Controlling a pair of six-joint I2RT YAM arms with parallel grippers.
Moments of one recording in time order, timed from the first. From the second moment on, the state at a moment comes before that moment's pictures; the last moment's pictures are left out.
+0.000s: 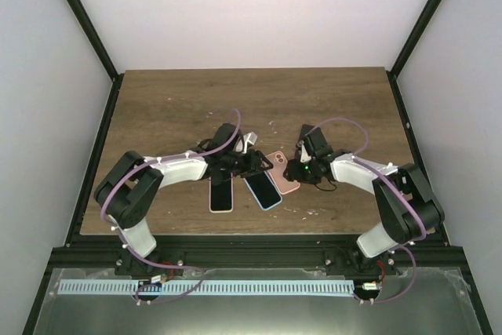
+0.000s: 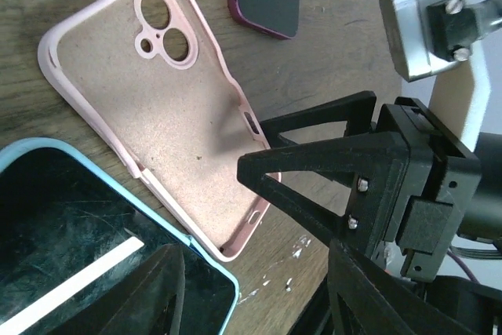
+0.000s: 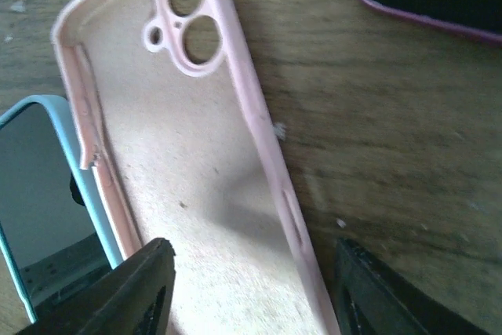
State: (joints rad) left arm -0.68 1.74 0.91 0.08 0.61 -0.85; right arm 0.44 1.53 0.73 -0.30 -0.27 0.47
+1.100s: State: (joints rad) left arm -0.69 1.49 0.71 0.05 0.58 -0.78; right arm 0.35 1.93 1.24 -0.55 0.26 0.58
